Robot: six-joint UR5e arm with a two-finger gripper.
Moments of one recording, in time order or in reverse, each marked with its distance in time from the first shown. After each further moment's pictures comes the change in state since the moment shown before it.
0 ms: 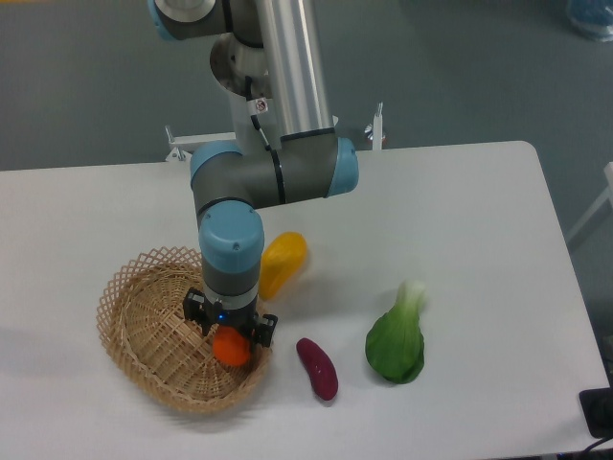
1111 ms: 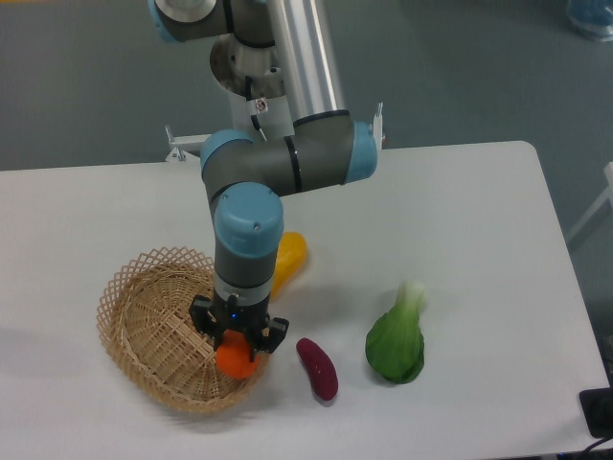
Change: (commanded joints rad) arm 0.080 0.055 0.061 -0.002 -0.064 0.008
